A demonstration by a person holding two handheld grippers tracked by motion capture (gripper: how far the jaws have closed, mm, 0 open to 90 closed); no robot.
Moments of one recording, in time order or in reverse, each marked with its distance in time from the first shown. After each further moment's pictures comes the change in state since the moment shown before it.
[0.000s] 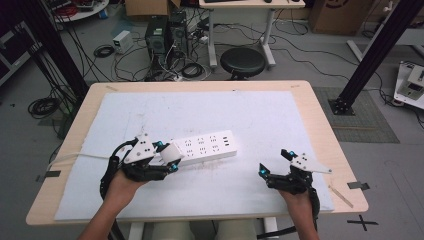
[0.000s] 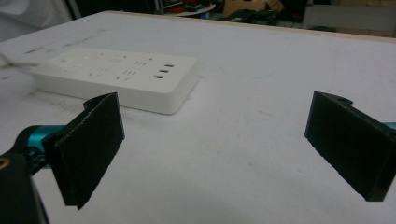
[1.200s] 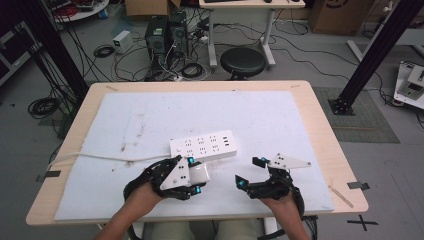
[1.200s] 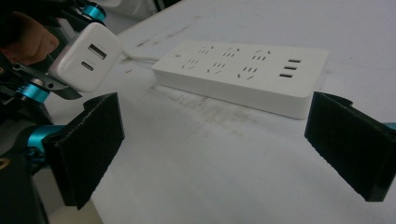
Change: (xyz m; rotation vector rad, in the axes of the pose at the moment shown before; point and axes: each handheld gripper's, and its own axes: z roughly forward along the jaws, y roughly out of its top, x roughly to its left) left arm -0.055 0.015 0.040 0.074 -0.149 0.356; right arm 0.051 0.022 0.013 0.112 0.309 0.082
